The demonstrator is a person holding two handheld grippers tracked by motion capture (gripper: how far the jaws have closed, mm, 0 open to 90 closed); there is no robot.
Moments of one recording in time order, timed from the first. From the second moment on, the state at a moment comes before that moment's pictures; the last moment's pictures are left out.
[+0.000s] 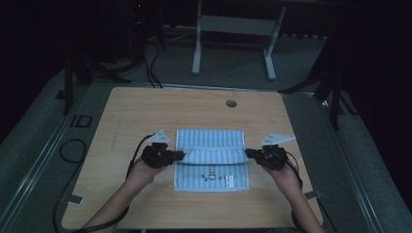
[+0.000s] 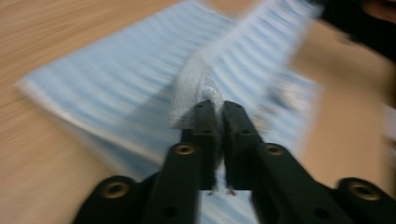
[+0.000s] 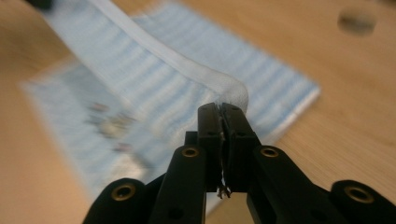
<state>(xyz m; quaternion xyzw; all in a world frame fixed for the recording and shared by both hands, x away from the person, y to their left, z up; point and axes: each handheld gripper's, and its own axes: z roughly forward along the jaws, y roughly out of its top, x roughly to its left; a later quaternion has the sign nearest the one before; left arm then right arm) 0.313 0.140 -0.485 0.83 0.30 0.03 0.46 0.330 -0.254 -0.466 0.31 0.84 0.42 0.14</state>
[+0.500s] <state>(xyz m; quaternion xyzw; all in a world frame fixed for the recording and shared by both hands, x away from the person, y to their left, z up) 0.298 0.145 -0.523 0.85 0.30 -0.06 0.42 0.297 -0.281 -0.507 0.36 0.84 0.41 0.06</state>
